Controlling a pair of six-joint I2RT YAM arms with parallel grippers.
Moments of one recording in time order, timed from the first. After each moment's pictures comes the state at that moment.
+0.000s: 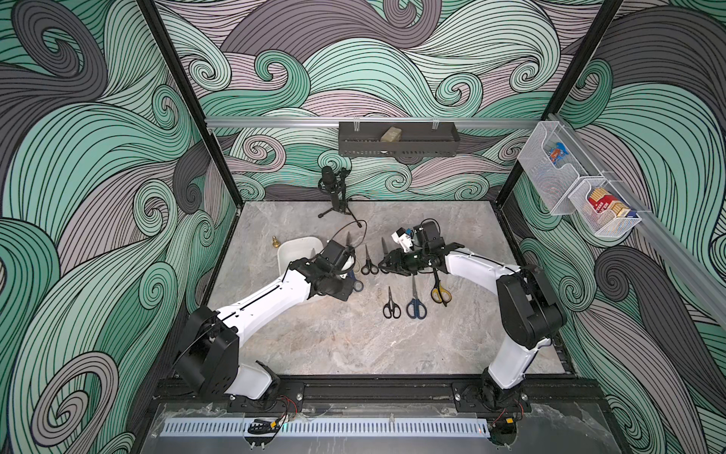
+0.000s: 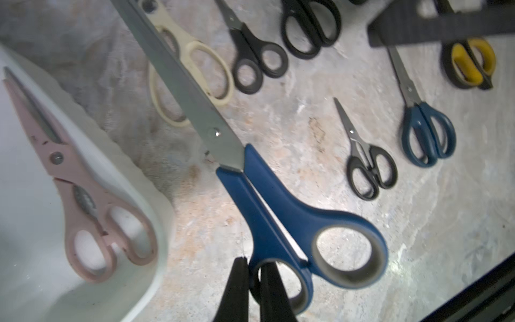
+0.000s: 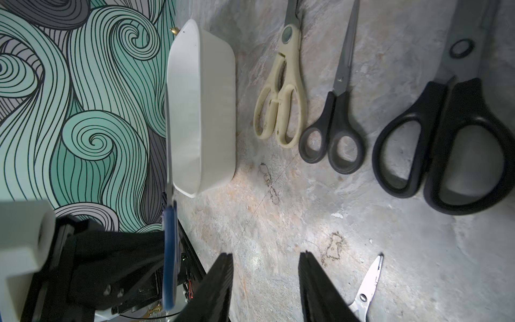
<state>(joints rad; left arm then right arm) -0.67 1.43 1.01 -0.68 0.01 -0.17 0.39 1.79 1.13 -0.29 -0.67 0.55</state>
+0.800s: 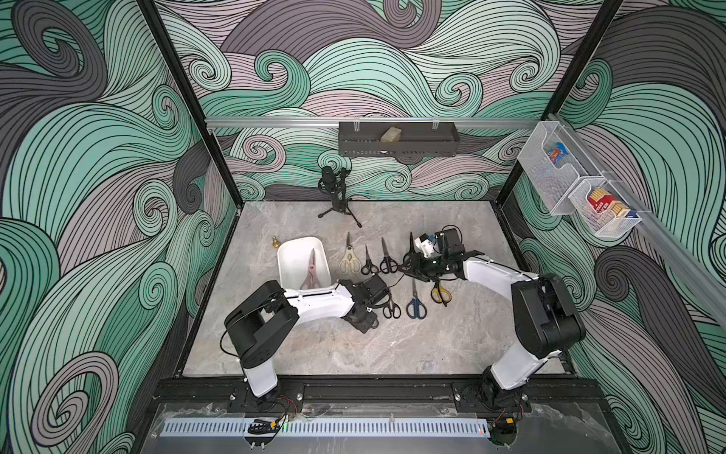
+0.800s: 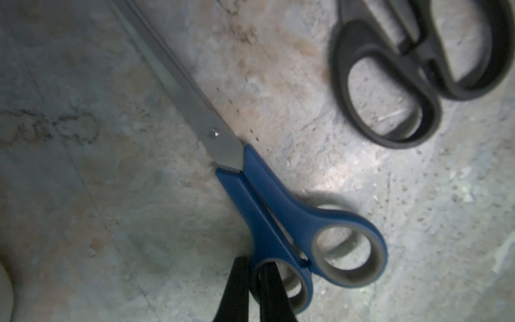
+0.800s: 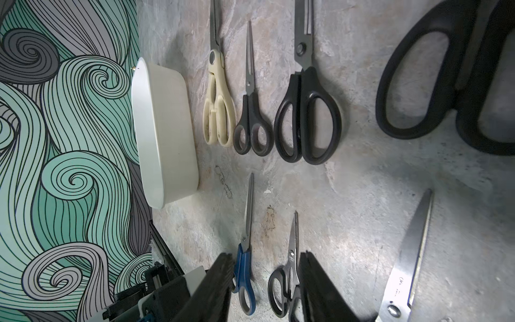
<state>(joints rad) -0.92 1.76 1.03 -0.64 -0.13 -0.21 0.26 1.69 0.98 -0.30 -0.64 0.55</state>
